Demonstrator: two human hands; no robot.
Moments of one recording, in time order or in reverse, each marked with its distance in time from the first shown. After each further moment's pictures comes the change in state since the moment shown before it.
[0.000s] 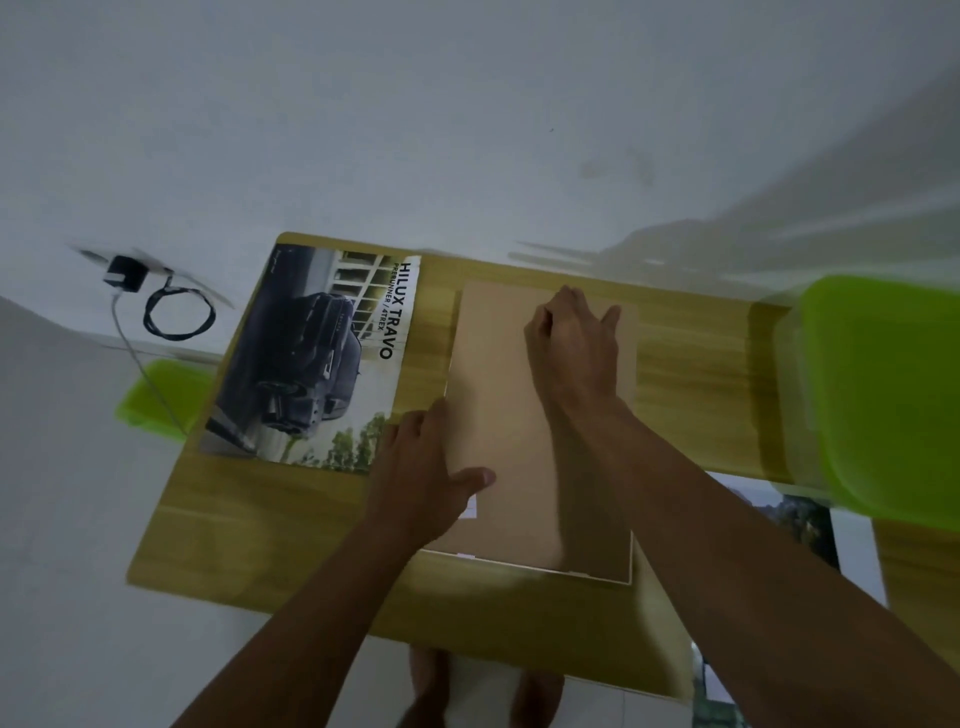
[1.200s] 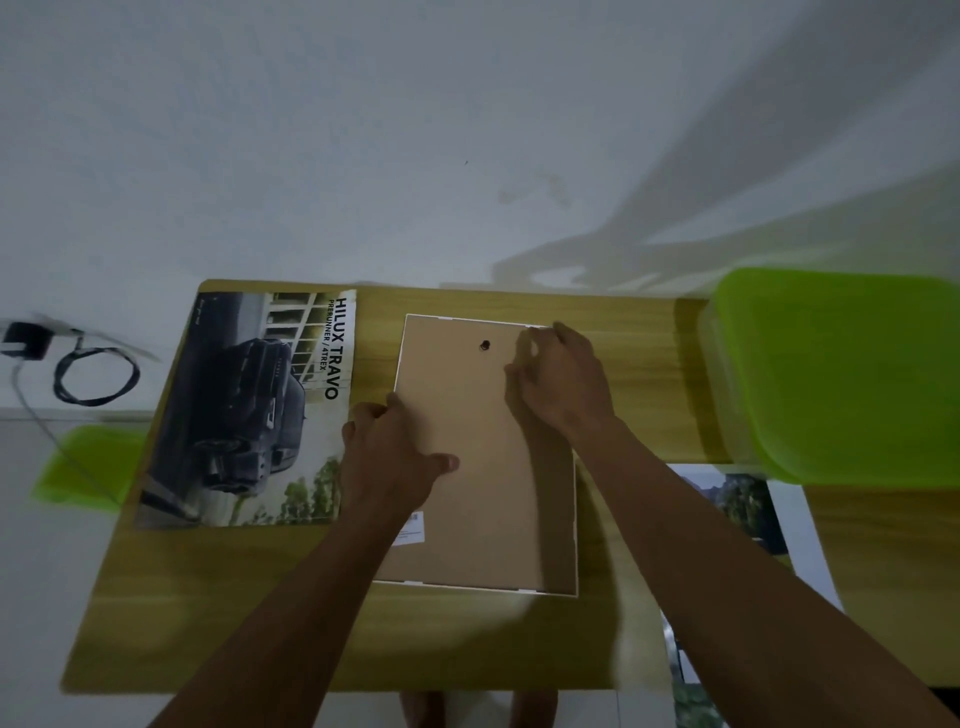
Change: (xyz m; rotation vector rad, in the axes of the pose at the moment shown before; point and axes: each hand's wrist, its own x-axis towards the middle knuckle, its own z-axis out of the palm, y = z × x) left_hand 0.055 0.021 -0.006 0.011 0.001 -0.108; right_hand -0.012 0.030 -0.044 -0.024 -0.272 0.207
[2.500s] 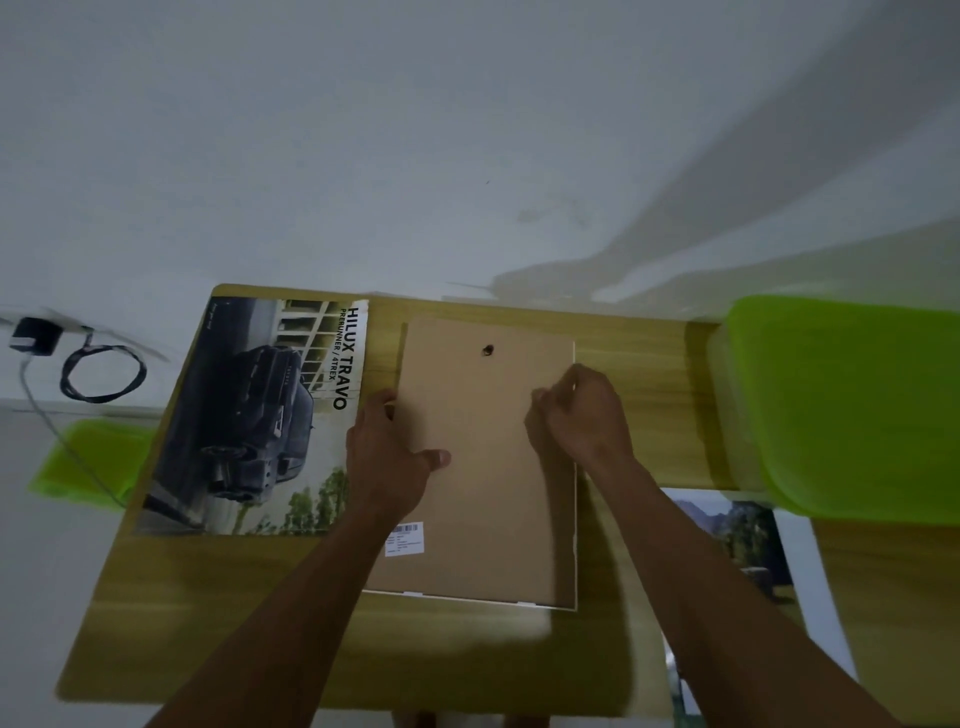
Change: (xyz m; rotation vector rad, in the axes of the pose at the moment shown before) left_hand 0.021 -0.016 0.010 -0.446 0.126 -0.018; right_hand -0.005 0.019 0.016 0.280 0.016 0.215
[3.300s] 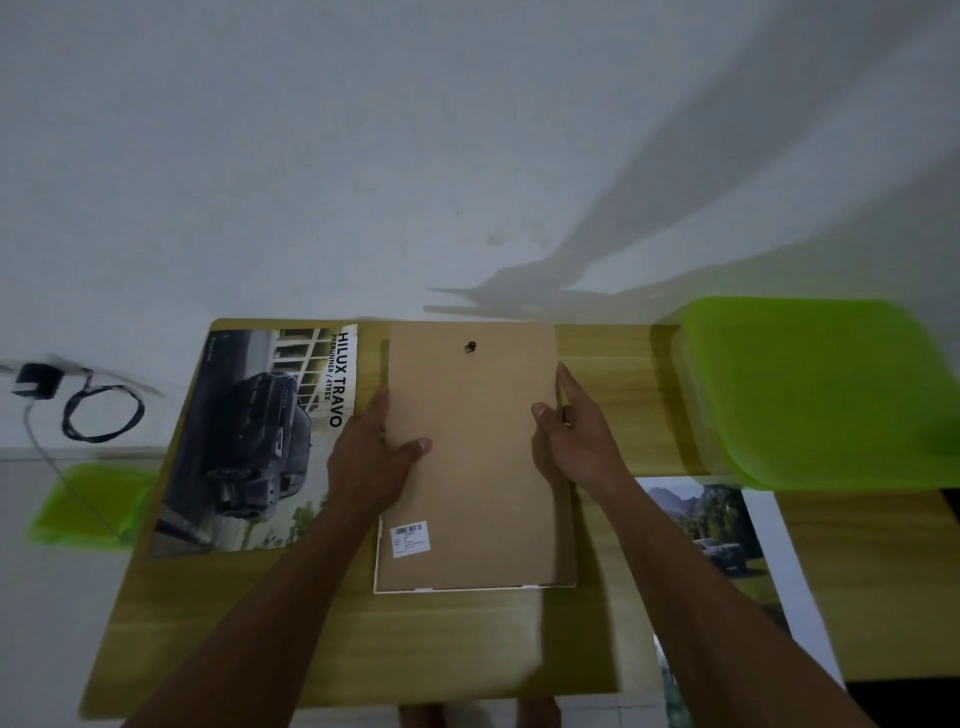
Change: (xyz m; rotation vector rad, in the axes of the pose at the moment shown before) left_hand -0.006 0.019 -0.031 0.186 -0.149 0.089; right_hand -0.039 0.007 -0.019 0.508 -0.095 0.021
